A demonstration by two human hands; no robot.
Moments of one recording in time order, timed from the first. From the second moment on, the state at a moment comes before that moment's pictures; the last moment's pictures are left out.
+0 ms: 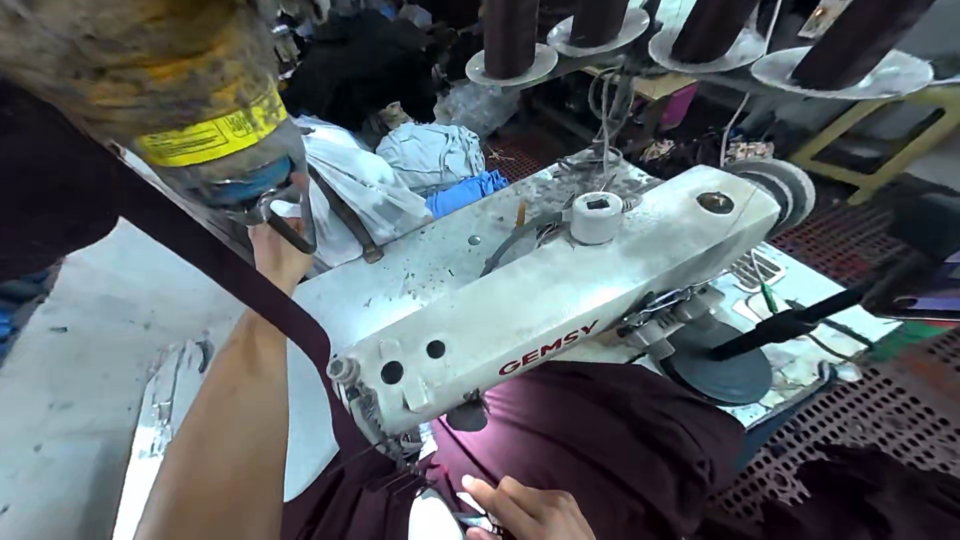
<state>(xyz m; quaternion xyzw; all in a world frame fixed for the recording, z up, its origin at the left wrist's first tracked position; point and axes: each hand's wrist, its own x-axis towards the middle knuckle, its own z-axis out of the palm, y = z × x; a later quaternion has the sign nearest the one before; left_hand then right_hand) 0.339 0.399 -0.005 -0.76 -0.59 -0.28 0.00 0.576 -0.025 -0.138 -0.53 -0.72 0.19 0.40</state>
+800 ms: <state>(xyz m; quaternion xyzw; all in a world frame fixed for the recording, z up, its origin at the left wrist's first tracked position) 0.359 0.021 -0.128 -0.83 -0.51 -0.22 -0.07 0.551 0.016 -0.128 -0.59 -0.76 0.07 0.26</state>
